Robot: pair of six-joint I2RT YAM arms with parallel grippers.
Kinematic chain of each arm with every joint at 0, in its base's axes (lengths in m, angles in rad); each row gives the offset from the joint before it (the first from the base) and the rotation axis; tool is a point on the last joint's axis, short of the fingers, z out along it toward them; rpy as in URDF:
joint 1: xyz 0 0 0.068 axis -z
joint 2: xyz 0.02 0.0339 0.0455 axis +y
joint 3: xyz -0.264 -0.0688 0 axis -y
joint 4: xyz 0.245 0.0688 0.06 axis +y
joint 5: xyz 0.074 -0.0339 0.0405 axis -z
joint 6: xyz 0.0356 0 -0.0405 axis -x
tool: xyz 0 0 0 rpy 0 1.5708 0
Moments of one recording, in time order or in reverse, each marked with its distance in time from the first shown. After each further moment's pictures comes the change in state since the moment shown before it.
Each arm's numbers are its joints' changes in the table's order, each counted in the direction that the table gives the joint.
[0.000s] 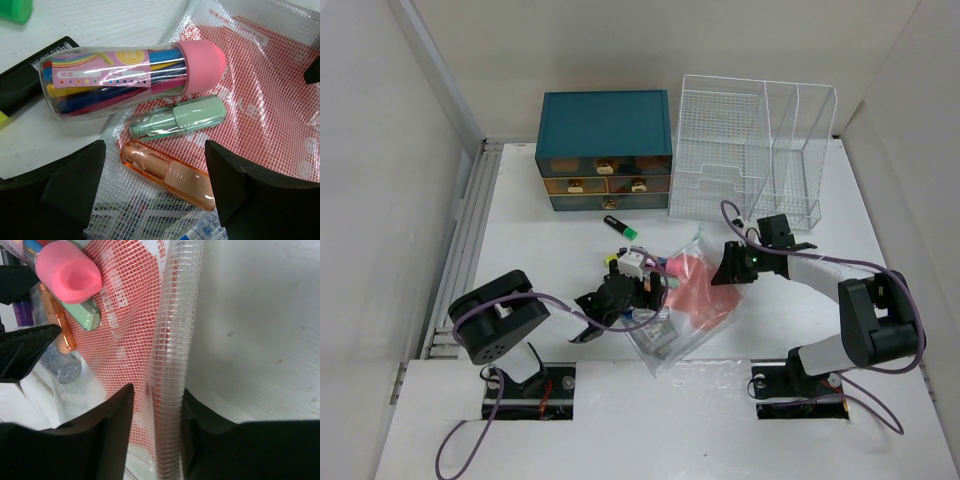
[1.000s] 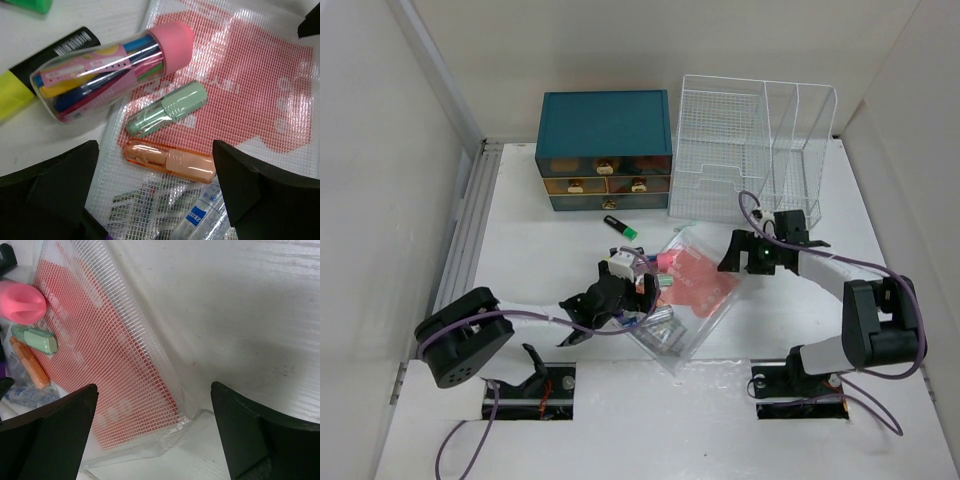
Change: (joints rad) left arm -0.019 -0.226 -0.029 0.206 0.013 0.025; right arm 0.122 -0.019 0.018 0.001 0.118 0.008
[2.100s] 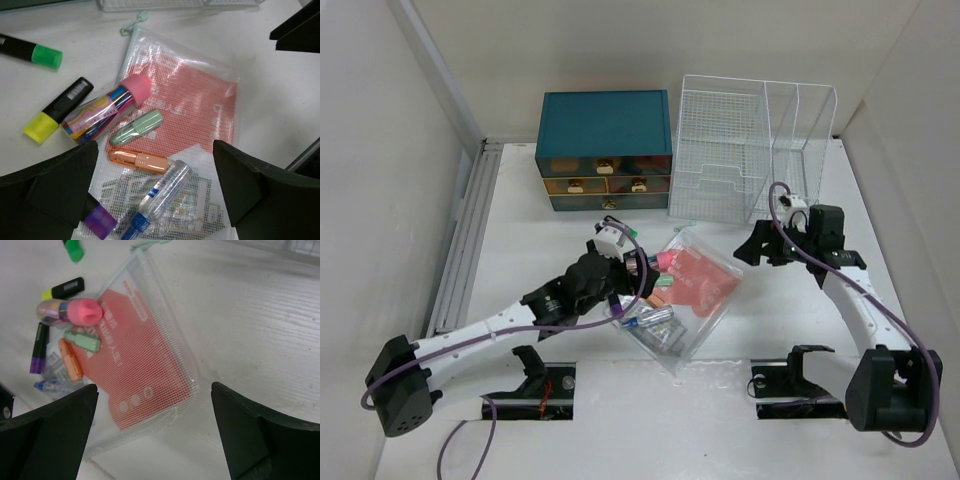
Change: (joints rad) left arm -0.020 -0.387 0.261 0.581 0.063 0.021; right arm 0.132 -0.344 0.024 0.121 -0.146 0.100
